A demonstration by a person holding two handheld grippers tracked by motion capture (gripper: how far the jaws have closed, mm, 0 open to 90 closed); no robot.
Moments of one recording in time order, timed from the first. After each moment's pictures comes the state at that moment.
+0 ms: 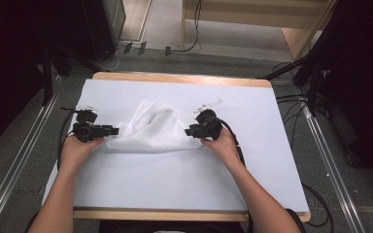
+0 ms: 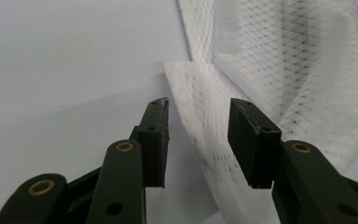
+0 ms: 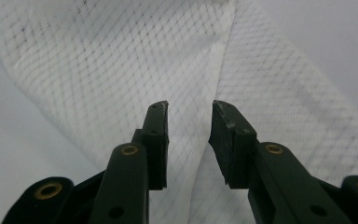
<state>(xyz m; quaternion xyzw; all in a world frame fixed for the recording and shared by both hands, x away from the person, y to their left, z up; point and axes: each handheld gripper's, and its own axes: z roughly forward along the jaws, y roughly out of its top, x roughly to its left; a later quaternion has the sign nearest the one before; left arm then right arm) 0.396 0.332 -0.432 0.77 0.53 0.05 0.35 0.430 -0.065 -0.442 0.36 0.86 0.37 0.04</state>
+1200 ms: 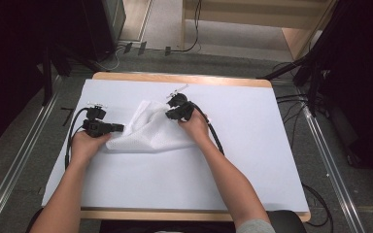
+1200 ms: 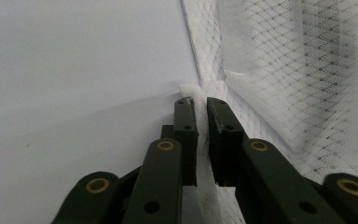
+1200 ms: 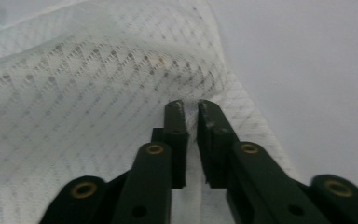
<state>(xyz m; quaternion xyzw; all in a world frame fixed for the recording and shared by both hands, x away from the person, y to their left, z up) 0.421 0.324 -0.453 0.77 0.54 0.03 0.35 0.503 0.021 -0.460 0.35 0.87 0.34 0.08</state>
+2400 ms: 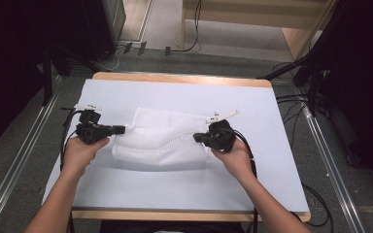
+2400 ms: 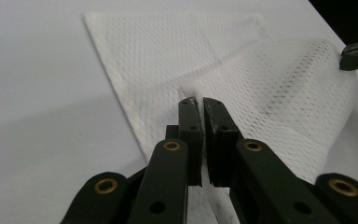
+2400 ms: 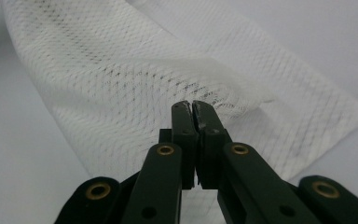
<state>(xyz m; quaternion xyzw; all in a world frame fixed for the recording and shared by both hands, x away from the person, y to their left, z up) 0.370 0.307 -0.408 0.76 0.50 0.01 0.41 0.369 -0.099 -0.414 0.33 0.85 0.41 0.05</state>
